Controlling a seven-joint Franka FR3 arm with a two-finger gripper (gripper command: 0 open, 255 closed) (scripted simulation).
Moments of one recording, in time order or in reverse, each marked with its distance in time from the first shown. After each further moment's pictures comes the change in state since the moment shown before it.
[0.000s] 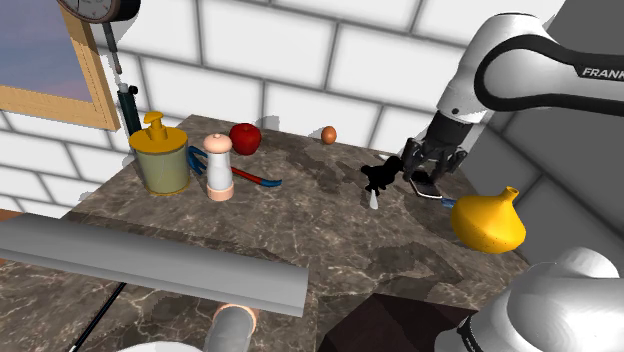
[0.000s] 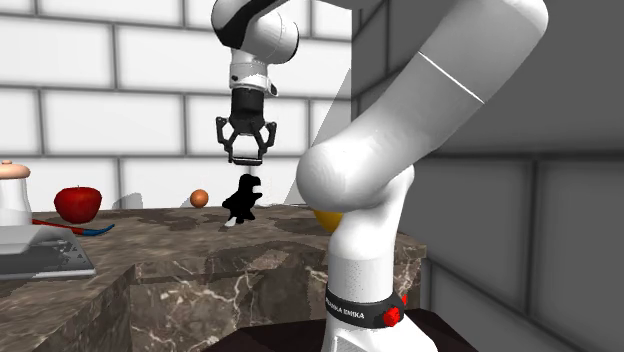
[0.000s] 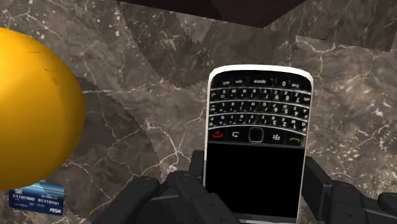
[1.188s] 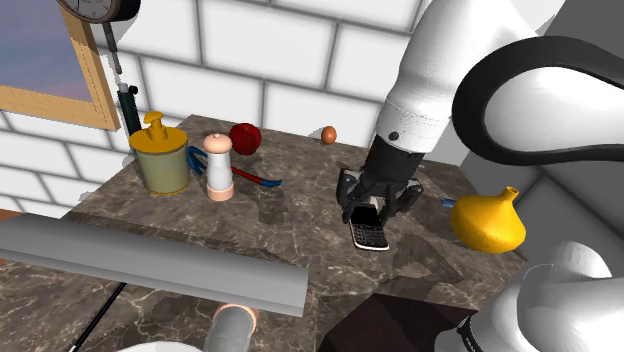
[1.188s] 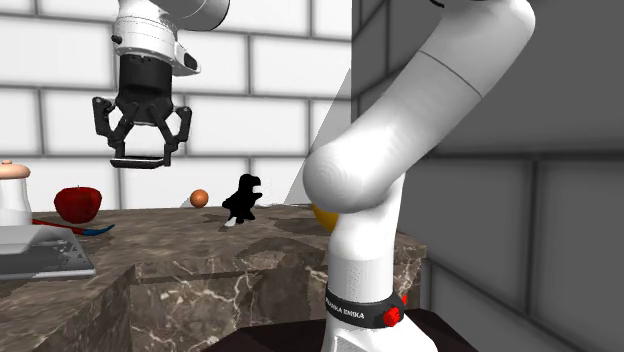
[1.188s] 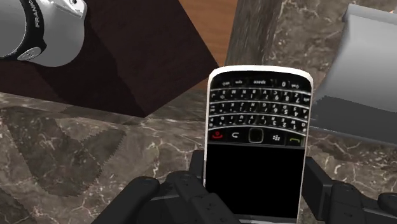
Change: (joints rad) arm 0.179 0.060 0.417 0.092 0.270 0.033 0.443
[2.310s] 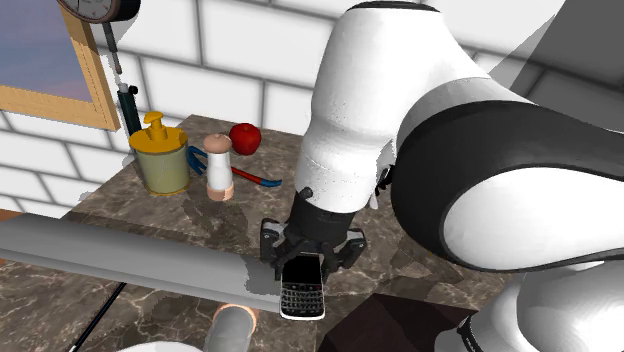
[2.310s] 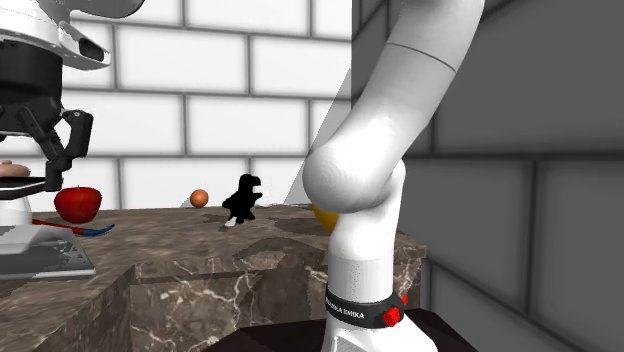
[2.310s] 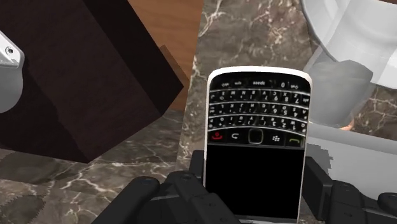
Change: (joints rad) arm -0.003 0.251 0.313 0.179 0.041 0.143 0.293
